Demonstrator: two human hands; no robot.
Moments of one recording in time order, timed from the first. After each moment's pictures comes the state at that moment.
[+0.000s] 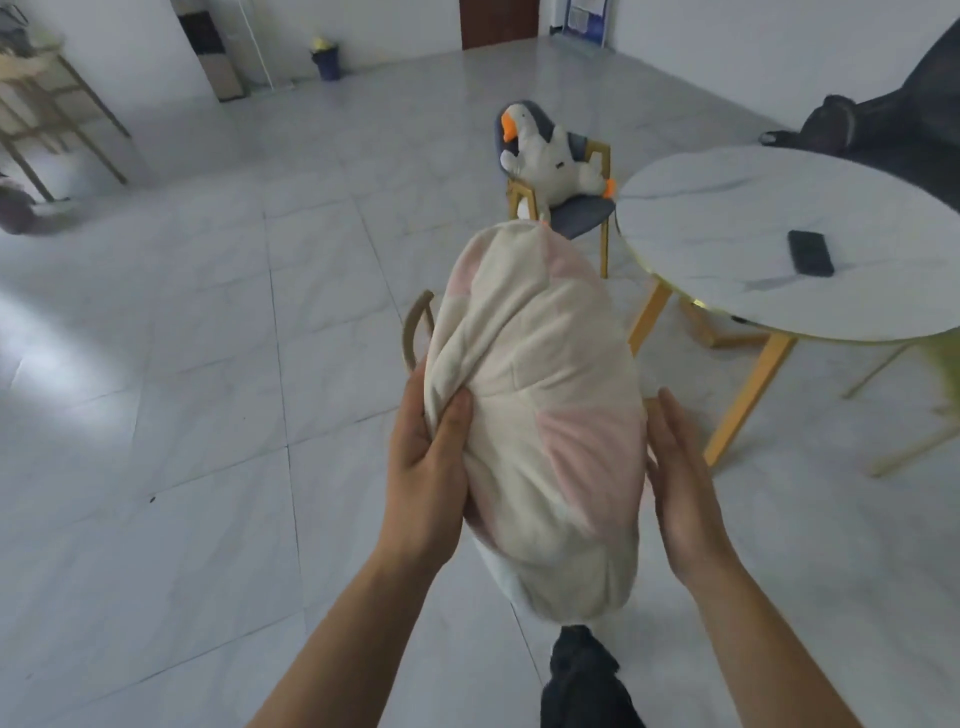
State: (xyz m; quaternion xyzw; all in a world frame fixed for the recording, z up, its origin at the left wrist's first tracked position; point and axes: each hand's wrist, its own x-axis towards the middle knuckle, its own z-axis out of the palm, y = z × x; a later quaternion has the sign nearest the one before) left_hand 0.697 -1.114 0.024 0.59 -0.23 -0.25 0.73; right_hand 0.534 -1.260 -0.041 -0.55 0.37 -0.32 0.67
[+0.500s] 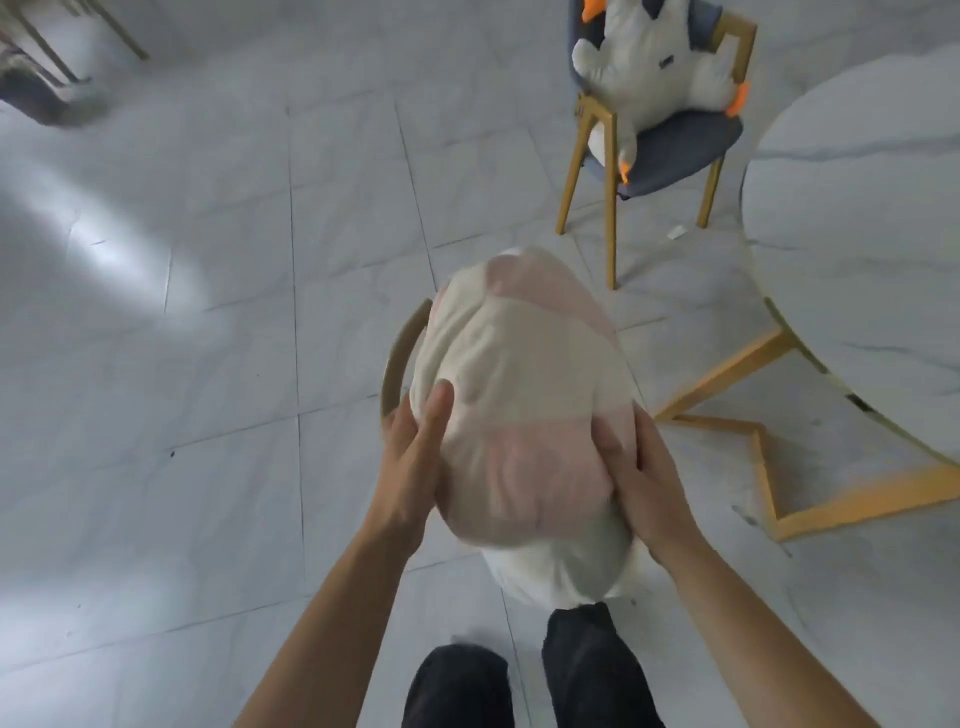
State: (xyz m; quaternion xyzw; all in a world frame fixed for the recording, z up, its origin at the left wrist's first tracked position) left_hand 0.924 -1.398 -0.079 0.75 -0.07 -0.31 0.58; right_hand 0.777 -1.559 -0.154 -0.62 0.40 -0.12 0.66
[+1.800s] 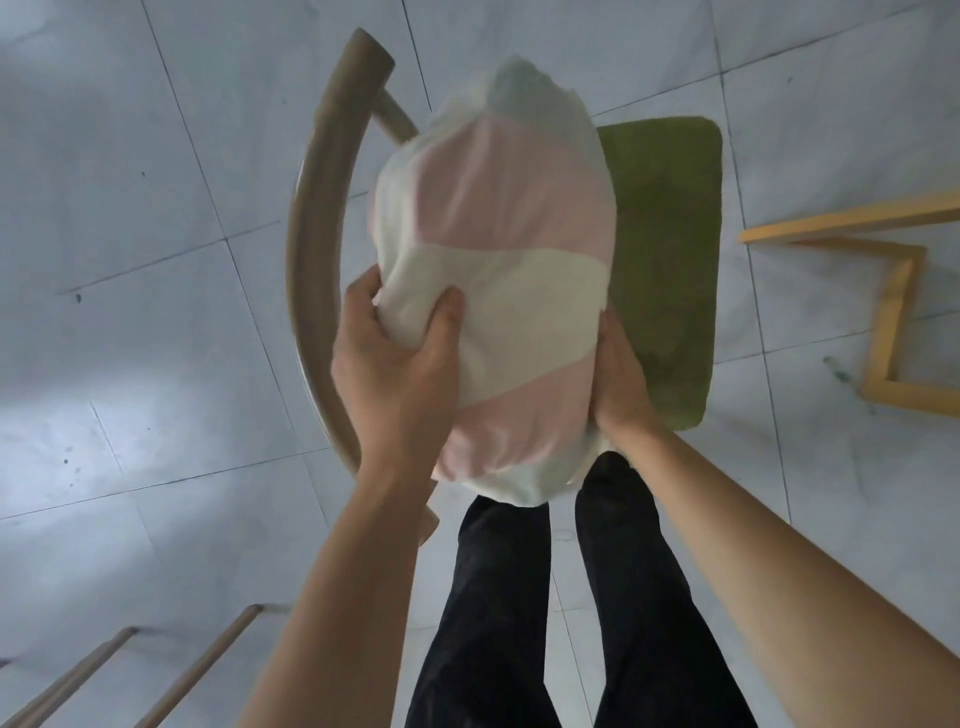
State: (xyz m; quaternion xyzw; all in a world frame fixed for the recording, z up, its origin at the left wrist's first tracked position) left_hand 1.070 -1.454 -0.335 0.91 0.08 -0.18 0.37; right_hand 0.938 -1.560 -0.480 -0.58 0.51 0.07 0.63
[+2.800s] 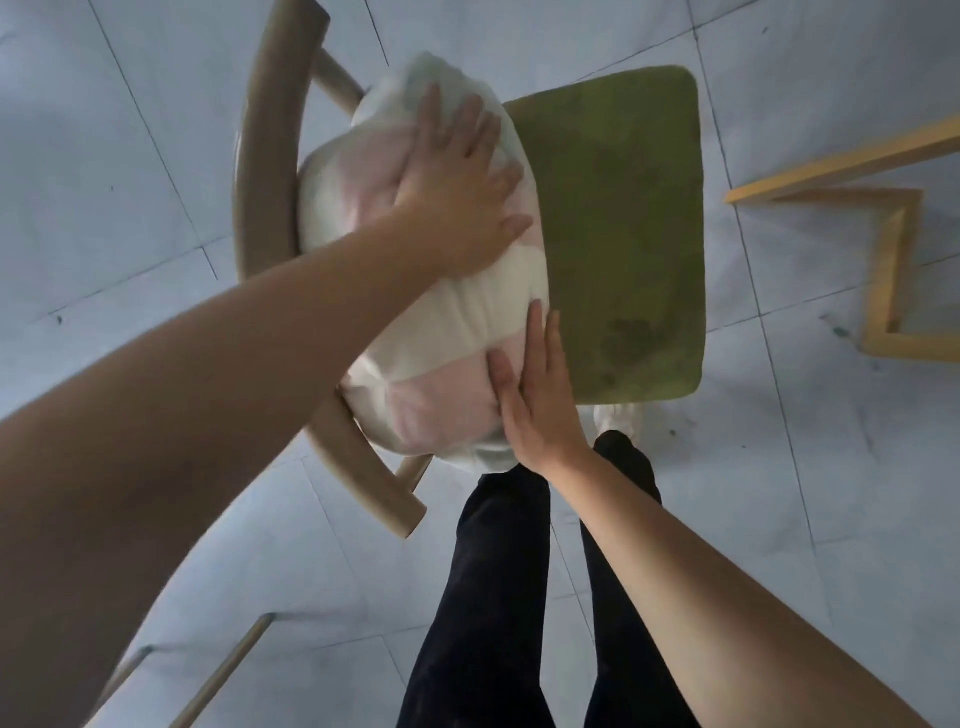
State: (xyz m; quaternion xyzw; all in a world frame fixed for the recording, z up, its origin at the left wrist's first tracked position) left_hand 1.150 -1.544 -0.439 0.72 -0.60 -0.16 -0.32; right_hand 0.928 -1.481 -0.484 -0.68 0.44 0.08 0.58
